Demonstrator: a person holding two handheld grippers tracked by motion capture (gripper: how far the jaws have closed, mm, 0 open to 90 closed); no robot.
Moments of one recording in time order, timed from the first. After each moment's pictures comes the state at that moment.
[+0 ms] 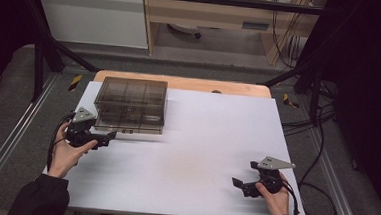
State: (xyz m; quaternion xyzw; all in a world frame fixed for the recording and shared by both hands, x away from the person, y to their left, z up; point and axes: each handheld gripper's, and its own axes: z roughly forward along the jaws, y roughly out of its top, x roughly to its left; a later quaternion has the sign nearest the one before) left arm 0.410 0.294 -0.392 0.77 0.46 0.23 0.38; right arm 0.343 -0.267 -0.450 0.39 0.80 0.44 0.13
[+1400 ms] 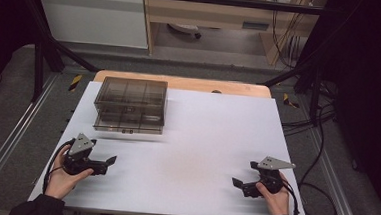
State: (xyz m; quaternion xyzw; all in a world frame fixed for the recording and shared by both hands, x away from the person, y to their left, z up) left arm 0.354 0.294 -0.432 0.79 0.40 0.23 0.40; right arm 0.343 -0.267 -0.450 0.39 0.80 0.45 0.13
